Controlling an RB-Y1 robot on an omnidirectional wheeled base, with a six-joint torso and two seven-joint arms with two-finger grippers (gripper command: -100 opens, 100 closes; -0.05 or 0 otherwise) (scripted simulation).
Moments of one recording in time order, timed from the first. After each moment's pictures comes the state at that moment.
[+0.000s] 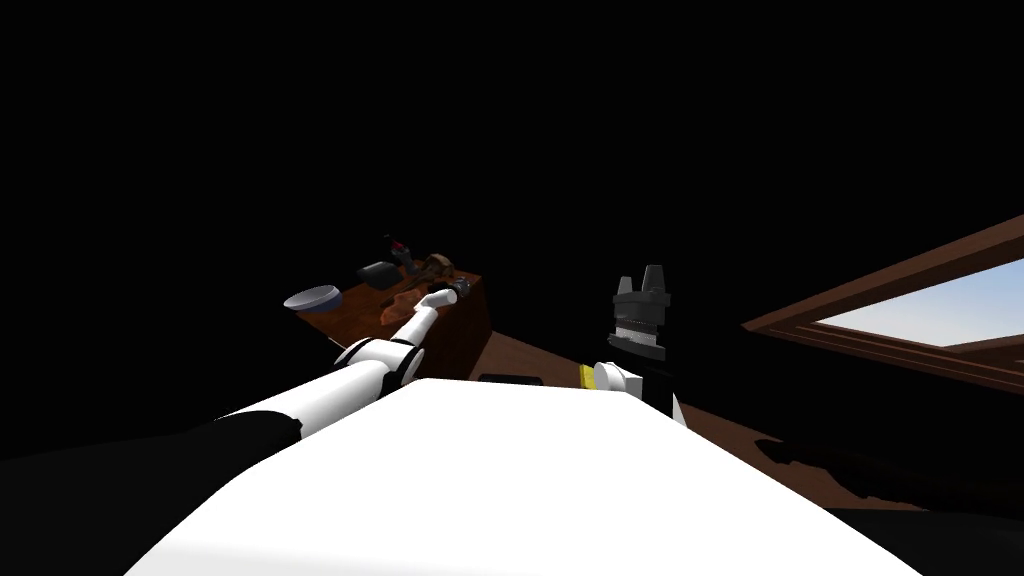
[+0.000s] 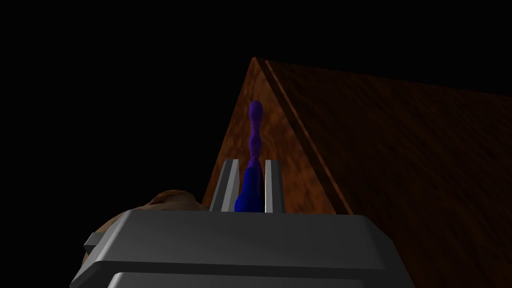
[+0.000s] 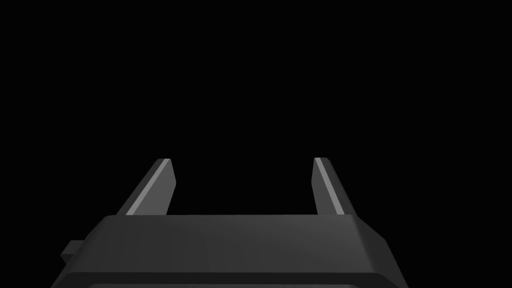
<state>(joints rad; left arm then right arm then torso) -0.53 0.42 -0.04 -0.94 0.73 0.33 -0.08 0.51 0.01 -0.05 -2.35 -0.02 -0.41 0.13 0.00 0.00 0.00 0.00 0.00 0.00</state>
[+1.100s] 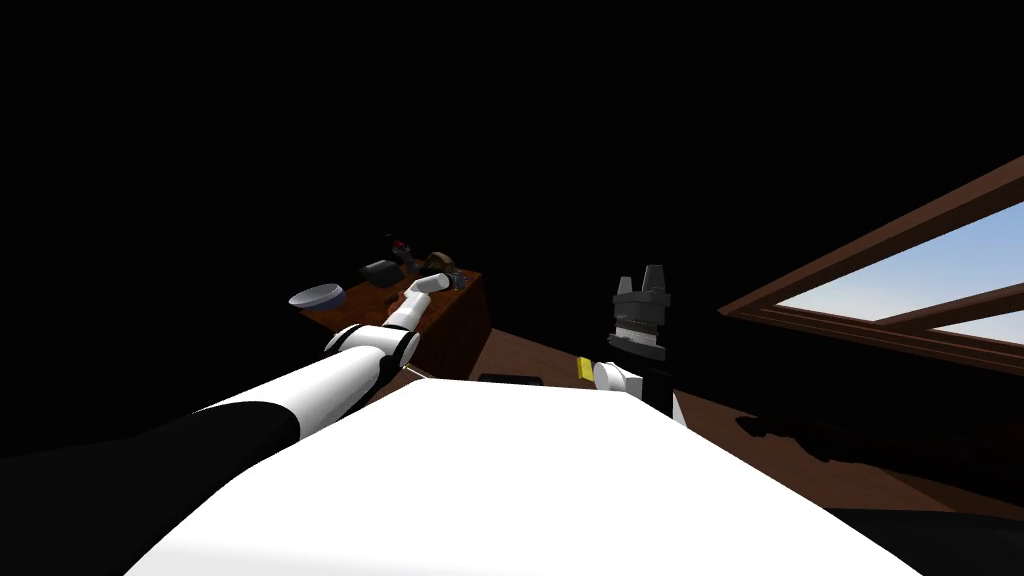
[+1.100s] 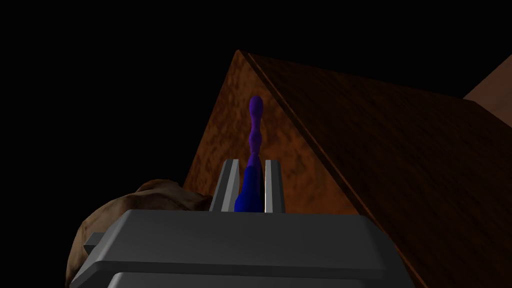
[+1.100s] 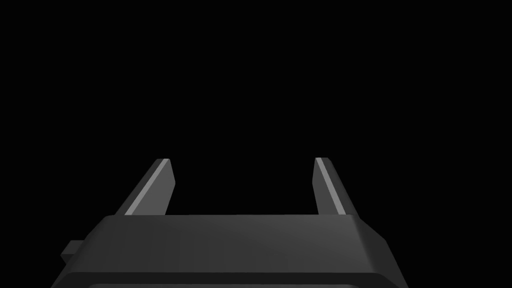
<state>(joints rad) -0.64 0.49 0.02 -0.92 0.76 0.63 -0.02 0.51 0.01 -0.05 -2.35 -0.02 -0.41 0.13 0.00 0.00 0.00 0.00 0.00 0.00</state>
